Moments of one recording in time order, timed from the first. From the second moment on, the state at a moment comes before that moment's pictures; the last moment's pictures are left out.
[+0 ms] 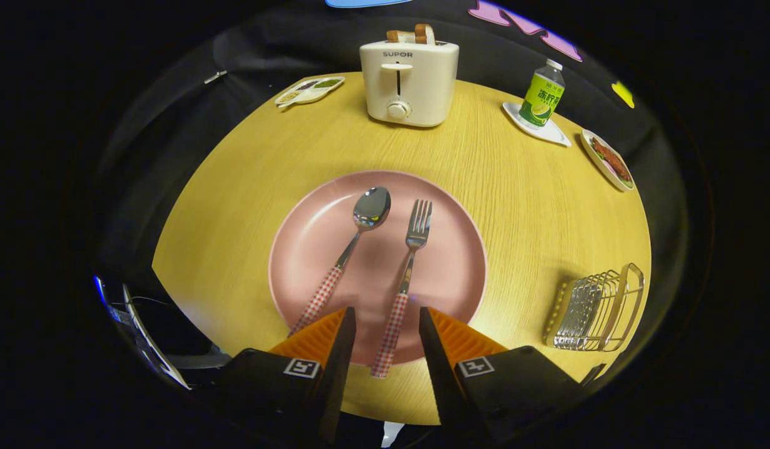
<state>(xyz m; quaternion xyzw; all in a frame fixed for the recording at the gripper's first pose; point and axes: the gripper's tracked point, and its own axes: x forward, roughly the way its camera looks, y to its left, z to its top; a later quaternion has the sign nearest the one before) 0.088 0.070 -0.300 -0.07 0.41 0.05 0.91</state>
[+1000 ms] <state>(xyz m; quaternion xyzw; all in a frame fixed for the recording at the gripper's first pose) 0.069 0.040 -0.259 0.01 0.45 0.06 0.89</state>
